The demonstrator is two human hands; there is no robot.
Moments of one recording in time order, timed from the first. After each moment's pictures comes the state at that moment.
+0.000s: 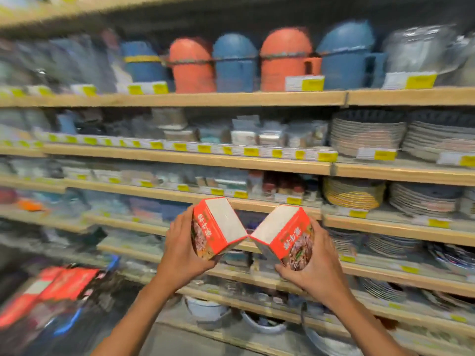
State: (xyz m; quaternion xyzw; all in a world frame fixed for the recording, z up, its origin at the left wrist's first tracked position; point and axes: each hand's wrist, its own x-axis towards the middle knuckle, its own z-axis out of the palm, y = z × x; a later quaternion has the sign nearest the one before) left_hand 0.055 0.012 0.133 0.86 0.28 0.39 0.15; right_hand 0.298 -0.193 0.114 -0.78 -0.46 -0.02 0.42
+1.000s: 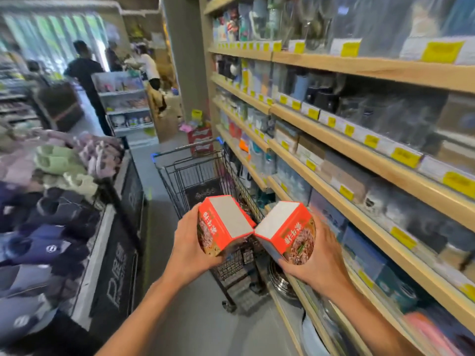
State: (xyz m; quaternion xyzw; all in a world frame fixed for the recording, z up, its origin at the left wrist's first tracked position) left_hand -0.215 0.148 0.097 0.63 0.64 0.43 0.06; right_hand 0.083 0.230 0.093 -0.51 -0.77 0.23 0.32
